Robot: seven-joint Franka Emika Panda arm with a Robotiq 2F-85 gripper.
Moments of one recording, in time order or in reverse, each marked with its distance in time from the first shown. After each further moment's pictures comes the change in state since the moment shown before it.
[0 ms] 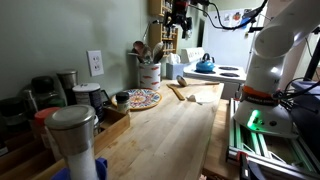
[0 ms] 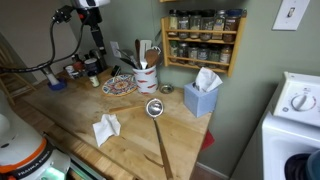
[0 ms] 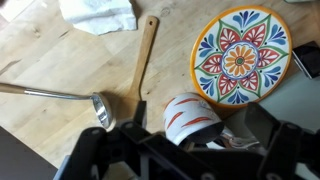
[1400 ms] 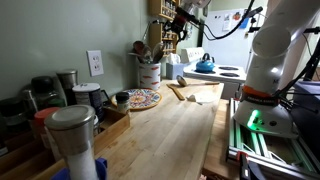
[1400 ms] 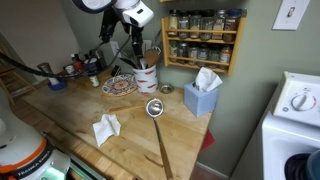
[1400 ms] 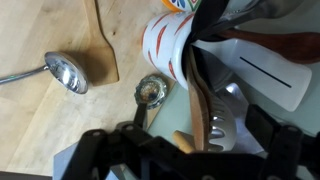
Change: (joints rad) arm -0.064 0.240 -0.256 0.054 0.289 0.378 -0.135
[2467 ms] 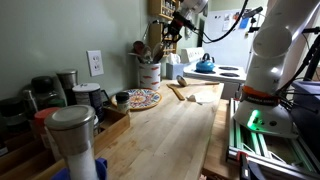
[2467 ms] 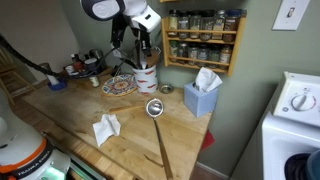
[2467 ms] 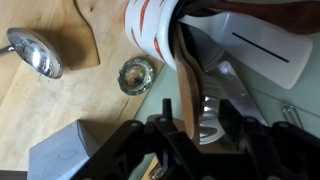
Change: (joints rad) arm 0.020 0.084 -0.017 0.027 0.109 0.122 -0.094
